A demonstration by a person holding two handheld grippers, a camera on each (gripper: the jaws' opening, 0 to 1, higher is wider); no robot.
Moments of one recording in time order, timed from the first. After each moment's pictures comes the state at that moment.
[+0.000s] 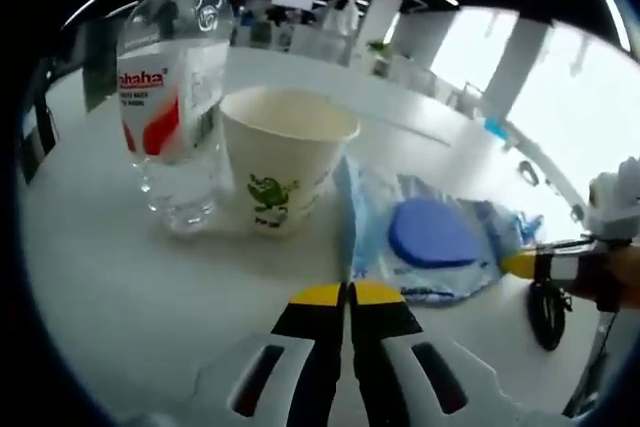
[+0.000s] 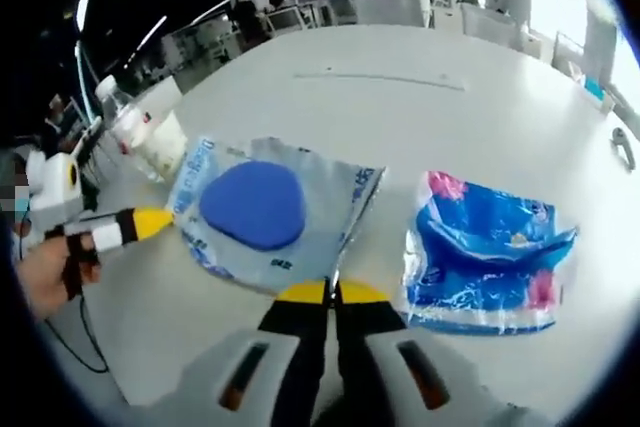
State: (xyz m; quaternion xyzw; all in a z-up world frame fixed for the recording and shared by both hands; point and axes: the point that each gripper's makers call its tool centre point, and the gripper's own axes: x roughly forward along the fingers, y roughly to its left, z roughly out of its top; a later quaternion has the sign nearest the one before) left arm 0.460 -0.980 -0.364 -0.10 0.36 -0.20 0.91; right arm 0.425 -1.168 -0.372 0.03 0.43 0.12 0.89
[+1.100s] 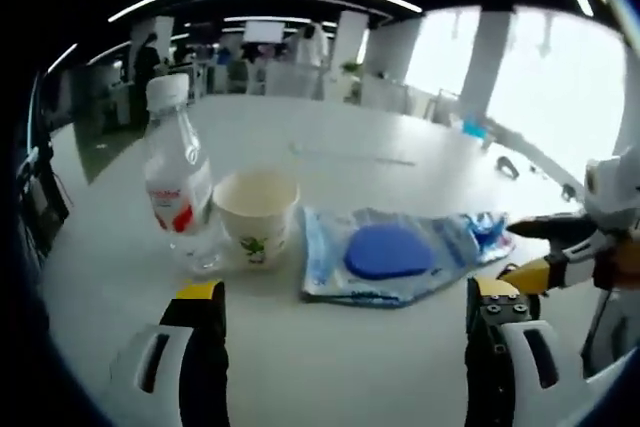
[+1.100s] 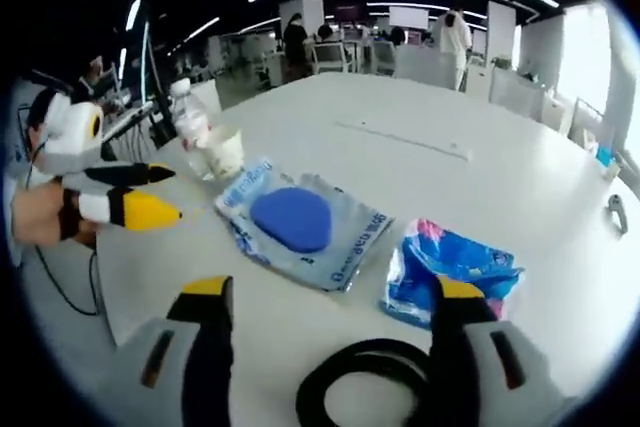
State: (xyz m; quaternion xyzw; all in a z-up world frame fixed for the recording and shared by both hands) left arm 0.428 -0.982 -0.287 -0.04 0.29 -0.23 0.93; right arm 0.390 -1.174 -0.308 0.00 0.34 0.16 0.92
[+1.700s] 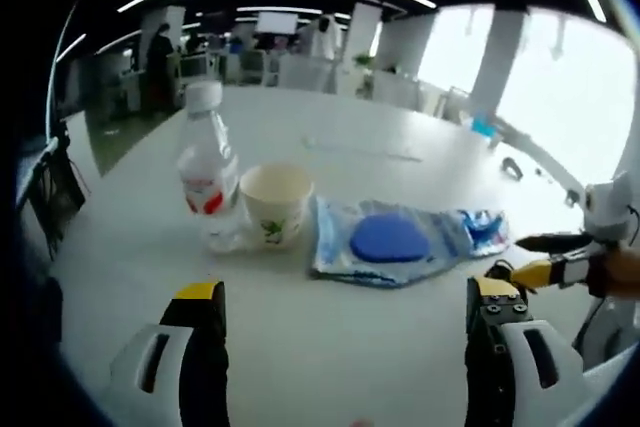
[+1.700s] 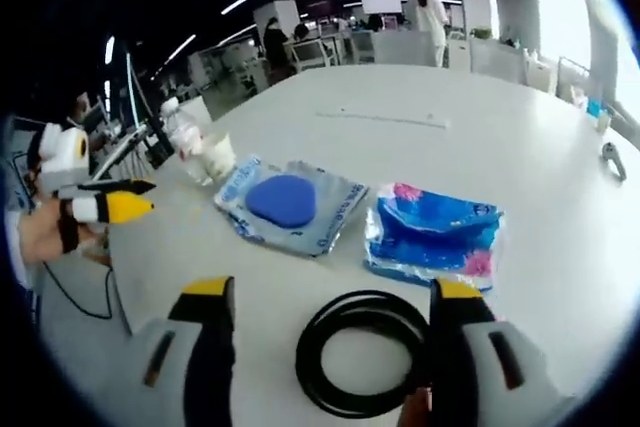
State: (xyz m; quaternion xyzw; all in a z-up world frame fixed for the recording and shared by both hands) left arm 0.400 -0.964 -0.282 -0.05 0.32 -0.21 0.92; right arm 0.357 -1.206 -0.313 0.06 0.36 0.15 0.92
